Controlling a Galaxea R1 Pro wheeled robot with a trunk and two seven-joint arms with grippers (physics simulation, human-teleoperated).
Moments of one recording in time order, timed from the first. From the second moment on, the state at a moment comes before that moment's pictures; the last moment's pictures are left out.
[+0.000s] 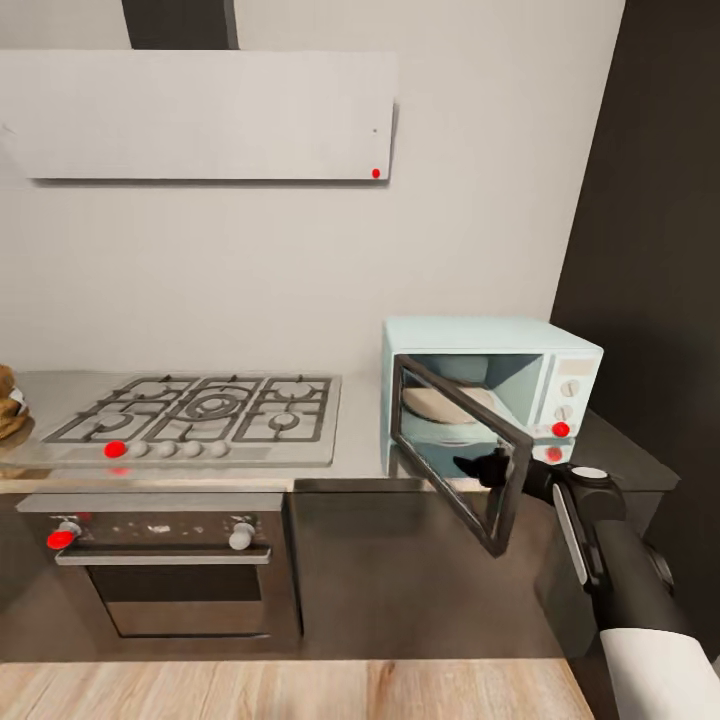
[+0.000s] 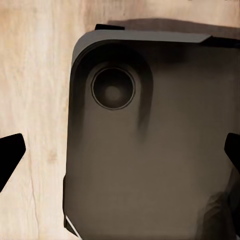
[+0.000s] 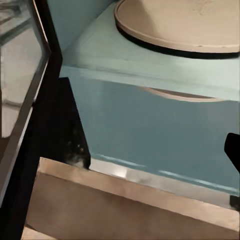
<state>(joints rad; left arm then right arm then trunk) 0.00 0.00 0.02 -0.04 0.08 -0.06 0.00 -0.59 -0.10 -0.14 -1.35 0.17 0.70 0.58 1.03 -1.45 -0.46</state>
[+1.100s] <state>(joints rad) 0.00 0.00 0.02 -0.04 0.08 -0.06 0.00 -0.59 -0.13 -0.19 -1.31 0.19 0.69 0.58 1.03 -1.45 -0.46</state>
